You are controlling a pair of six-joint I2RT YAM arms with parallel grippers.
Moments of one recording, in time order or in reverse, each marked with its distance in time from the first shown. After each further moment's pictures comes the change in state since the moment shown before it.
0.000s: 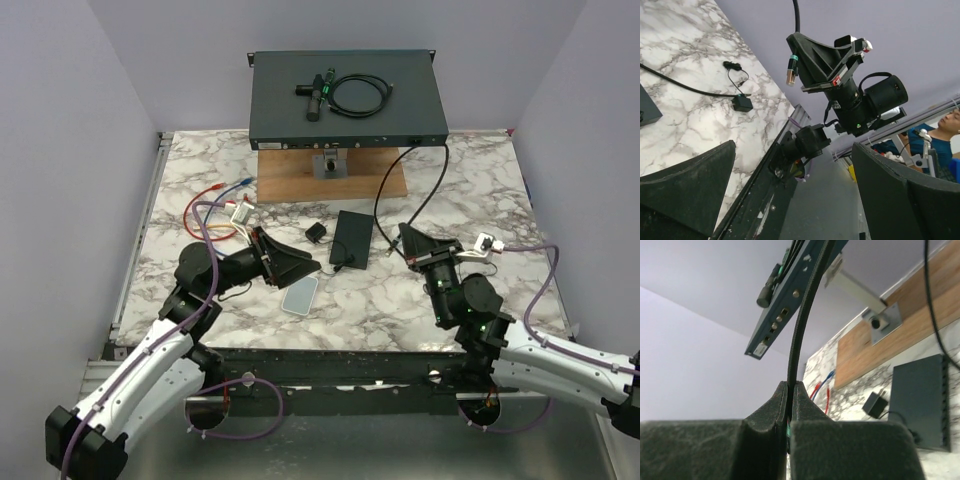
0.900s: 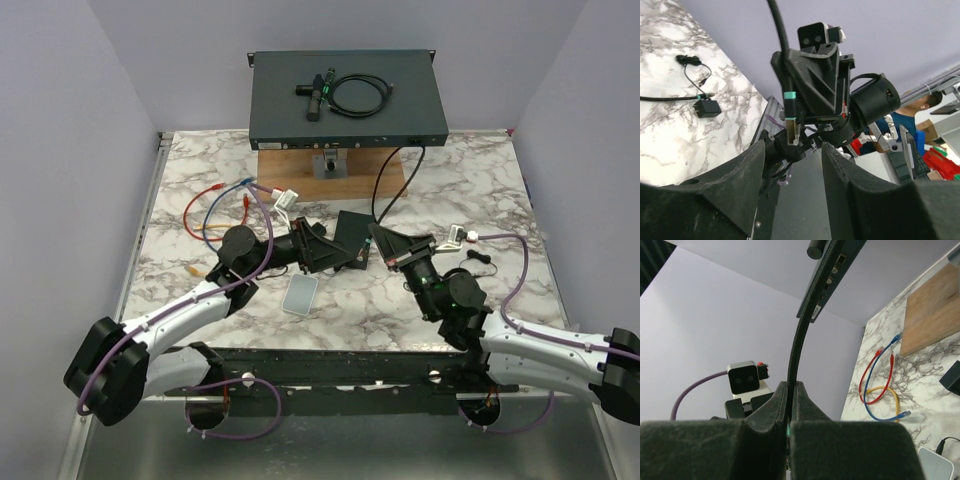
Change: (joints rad) left arm -0.151 0.460 0.039 0.495 0.021 -0.117; right arm 0.000 0.216 -0.004 0.285 -0.264 0.203
